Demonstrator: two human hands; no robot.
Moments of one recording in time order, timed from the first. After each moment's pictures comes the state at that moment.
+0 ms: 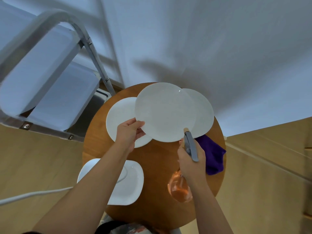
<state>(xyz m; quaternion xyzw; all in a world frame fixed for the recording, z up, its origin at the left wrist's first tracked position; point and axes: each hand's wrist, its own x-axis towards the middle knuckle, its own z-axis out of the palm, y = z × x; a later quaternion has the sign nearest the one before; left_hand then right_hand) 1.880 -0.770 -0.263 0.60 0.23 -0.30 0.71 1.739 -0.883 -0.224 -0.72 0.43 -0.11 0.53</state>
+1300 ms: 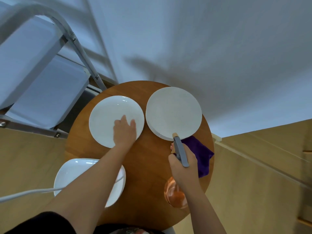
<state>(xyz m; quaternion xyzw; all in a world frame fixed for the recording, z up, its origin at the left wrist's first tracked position) 1.874 -0.817 -0.321 0.94 0.07 -0.19 0.27 1.719 -0.927 -0.238 -0.74 0.39 -0.06 0.55</state>
